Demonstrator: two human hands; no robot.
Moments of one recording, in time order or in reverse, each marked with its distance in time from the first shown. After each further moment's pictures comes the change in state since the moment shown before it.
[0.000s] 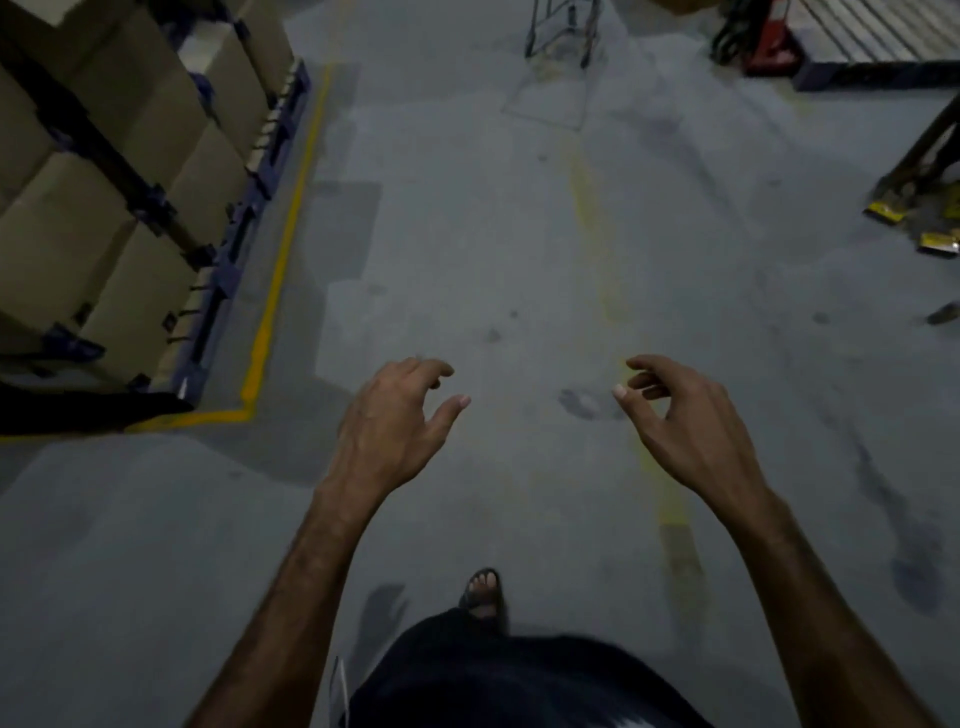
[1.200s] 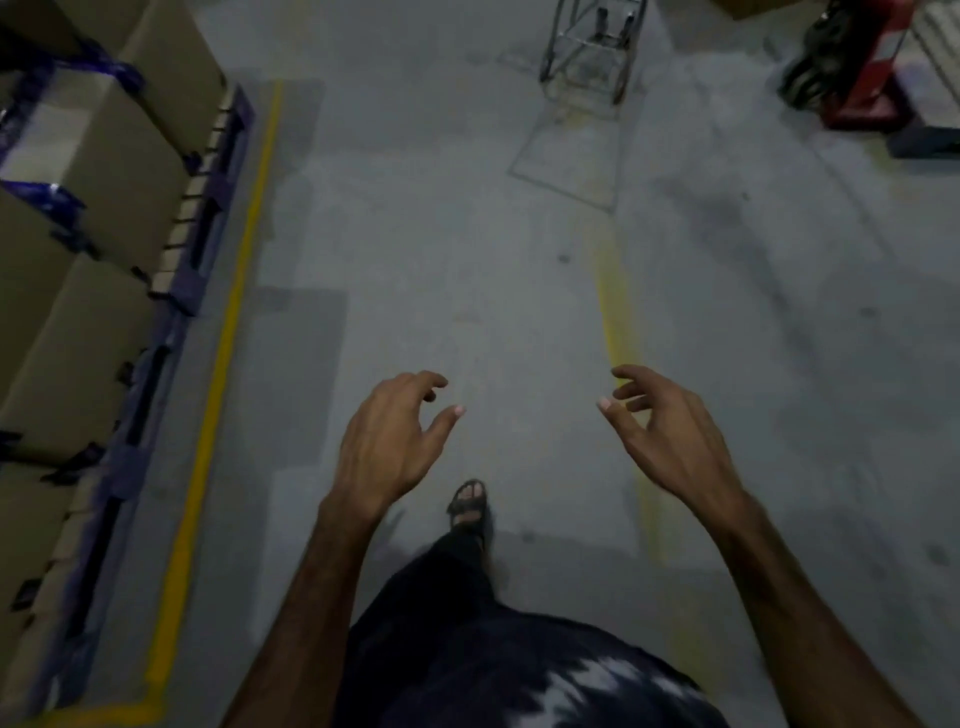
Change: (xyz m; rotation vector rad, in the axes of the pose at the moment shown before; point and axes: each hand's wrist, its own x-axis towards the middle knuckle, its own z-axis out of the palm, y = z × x) left_hand 0.944 -0.233 0.081 -0.062 -0.113 -0.162; right_hand 0.976 -0.026 0.163 -0.018 -0.157 0.090
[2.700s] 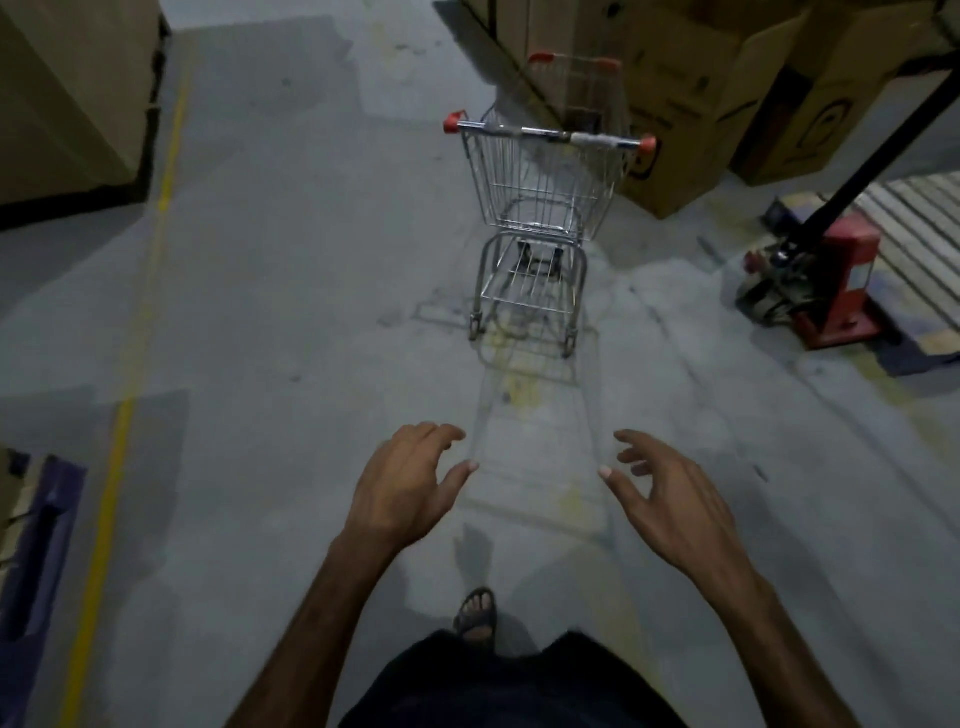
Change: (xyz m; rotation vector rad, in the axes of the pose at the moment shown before) left_hand 1.282 0.102 -0.014 0.106 -0.110 0.354; right_hand 1.176 -0.054 -0.167 0.002 0.163 0.206
